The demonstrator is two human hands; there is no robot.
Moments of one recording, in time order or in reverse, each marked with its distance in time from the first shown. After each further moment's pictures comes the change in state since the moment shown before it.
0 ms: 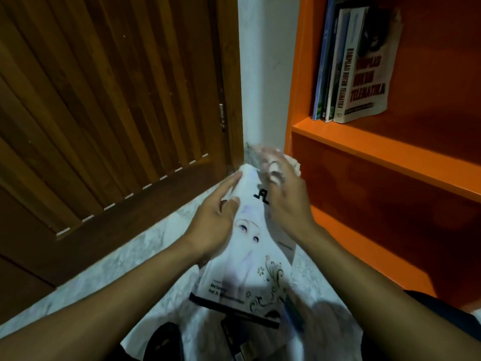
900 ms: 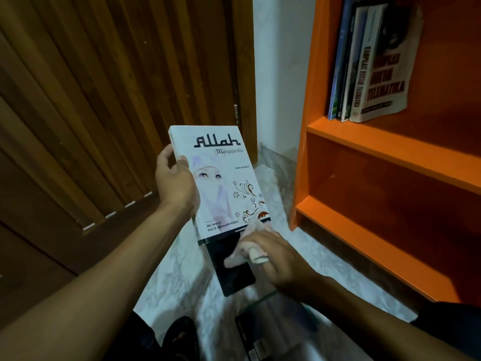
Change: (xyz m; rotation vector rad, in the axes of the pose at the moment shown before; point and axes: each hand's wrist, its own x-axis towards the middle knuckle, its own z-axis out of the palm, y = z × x) left_hand 0.043 0.011 -0.064 -0.510 0.679 -0.071; right_hand -0.082 0.020 0.020 -0.056 -0.459 -0.264
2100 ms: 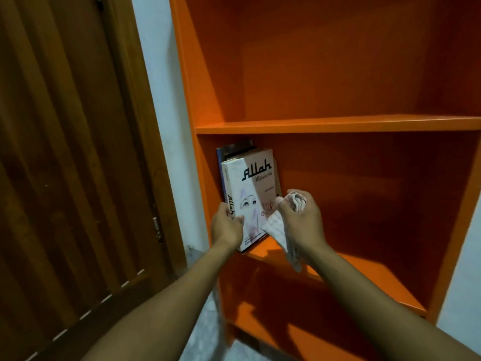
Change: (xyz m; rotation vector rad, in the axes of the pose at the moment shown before) left_hand -0.050 0.007 0.290 0.565 -0.518 0.322; right_hand 0.060 -0.006 -0.294 0.132 1.029 0.412
